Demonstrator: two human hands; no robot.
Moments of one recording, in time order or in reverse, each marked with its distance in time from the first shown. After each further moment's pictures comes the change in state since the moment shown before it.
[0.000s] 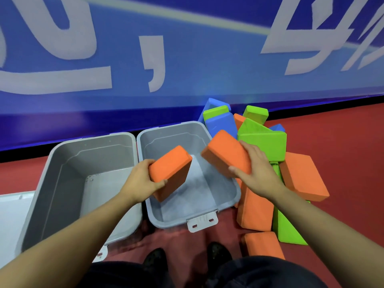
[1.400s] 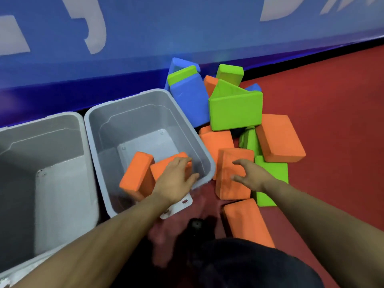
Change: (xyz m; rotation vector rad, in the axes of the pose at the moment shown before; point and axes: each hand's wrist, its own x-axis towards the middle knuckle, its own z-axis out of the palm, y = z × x) left_hand 0.023 0.059 0.194 0.104 -0.267 0.301; right_hand -0.053 0.149 0.050 -0.104 -0.530 0.500
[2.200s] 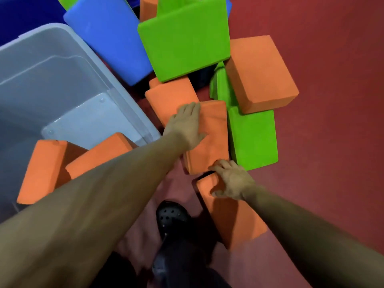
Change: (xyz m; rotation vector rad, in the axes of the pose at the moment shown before) left_hand 0.182 0.058 0.182 0.434 -0.282 0.188; right_hand 0.039 0.151 0.159 -0.173 -0.173 -0.046
